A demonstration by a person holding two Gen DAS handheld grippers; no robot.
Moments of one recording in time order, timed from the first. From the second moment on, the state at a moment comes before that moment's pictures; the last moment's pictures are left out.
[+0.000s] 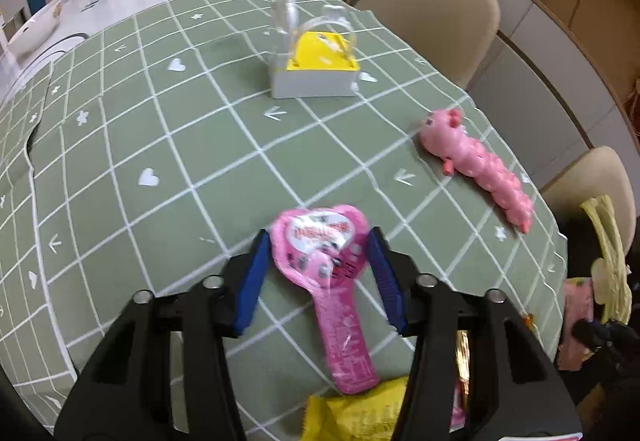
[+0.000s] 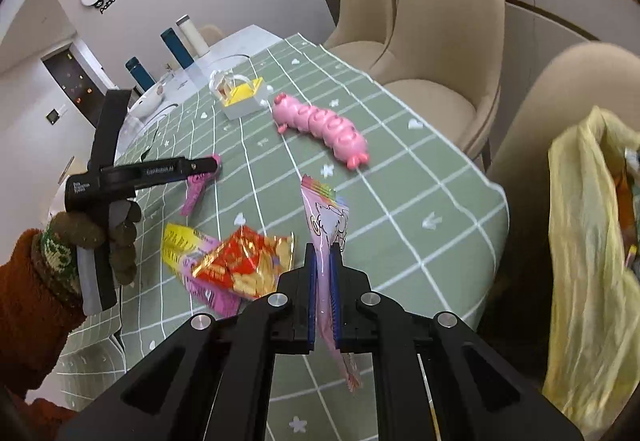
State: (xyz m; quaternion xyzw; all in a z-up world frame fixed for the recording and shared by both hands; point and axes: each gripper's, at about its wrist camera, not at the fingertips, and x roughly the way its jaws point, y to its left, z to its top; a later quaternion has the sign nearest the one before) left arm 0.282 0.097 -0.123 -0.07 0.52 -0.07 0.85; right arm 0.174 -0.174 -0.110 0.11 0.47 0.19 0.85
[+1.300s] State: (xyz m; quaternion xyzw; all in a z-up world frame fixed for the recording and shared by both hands) left arm 0.182 -0.031 0.079 -0.03 0.35 -0.24 0.90; right arm 0.121 -0.252 0.032 0.03 0.32 0.10 0.94
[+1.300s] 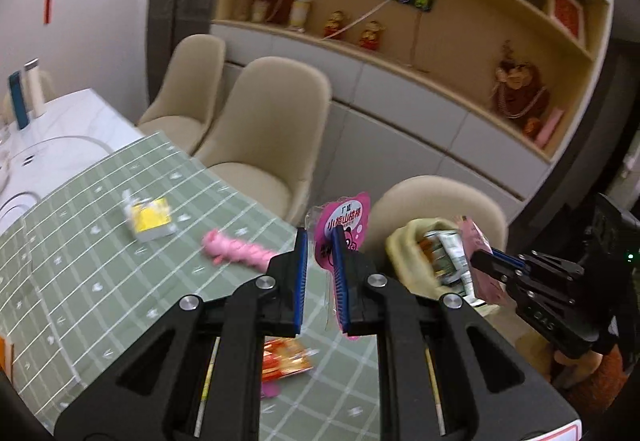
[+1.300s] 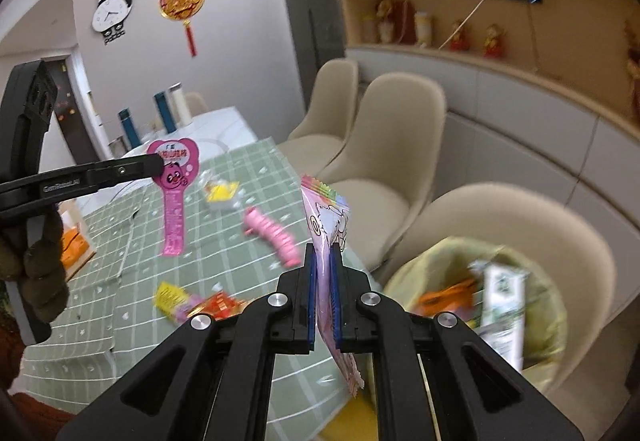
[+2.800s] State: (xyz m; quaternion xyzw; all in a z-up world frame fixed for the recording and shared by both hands) left arm 0.228 -0.173 -0.034 -0.01 0.45 -0.33 0.83; right arm 0.147 -0.374 -0.024 0.11 0.39 -0.02 0.91
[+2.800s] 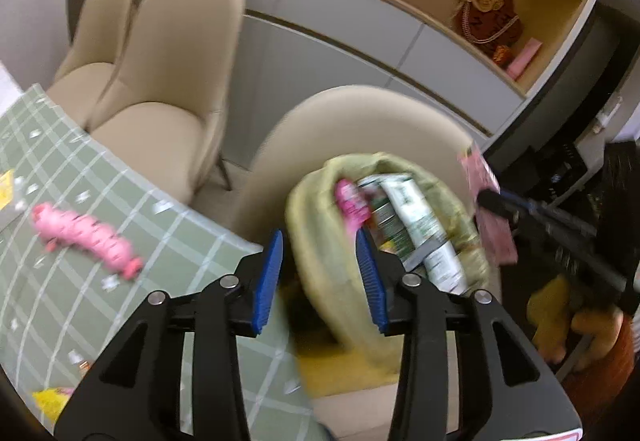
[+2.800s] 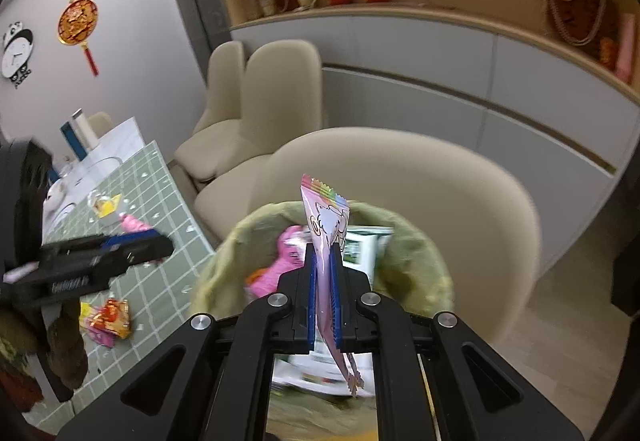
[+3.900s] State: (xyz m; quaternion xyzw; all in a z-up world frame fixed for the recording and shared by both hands) left arm 0.123 0.086 -0.090 -0.07 0.50 -0.07 0.86; right arm 0.147 -0.245 -0.034 0.05 0.40 0.08 0.91
